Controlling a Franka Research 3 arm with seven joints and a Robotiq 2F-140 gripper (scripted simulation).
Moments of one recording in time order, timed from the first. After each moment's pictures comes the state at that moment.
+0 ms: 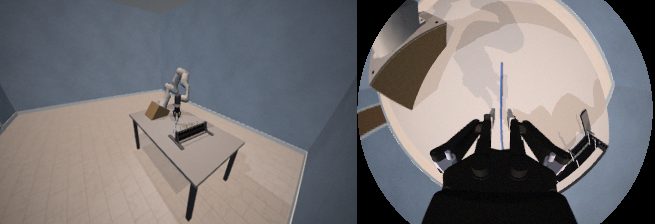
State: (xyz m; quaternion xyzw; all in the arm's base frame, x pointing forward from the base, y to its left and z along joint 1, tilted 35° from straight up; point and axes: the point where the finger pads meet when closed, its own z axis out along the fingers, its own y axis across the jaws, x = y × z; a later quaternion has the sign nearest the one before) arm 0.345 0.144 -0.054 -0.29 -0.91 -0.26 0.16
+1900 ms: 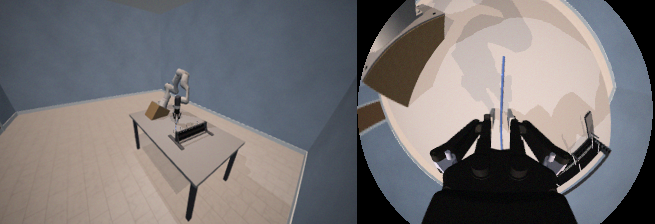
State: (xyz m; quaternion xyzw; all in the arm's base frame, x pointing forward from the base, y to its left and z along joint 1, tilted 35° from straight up) arm 0.347 0.154 -0.077 -0.28 -0.91 -0.26 0.15
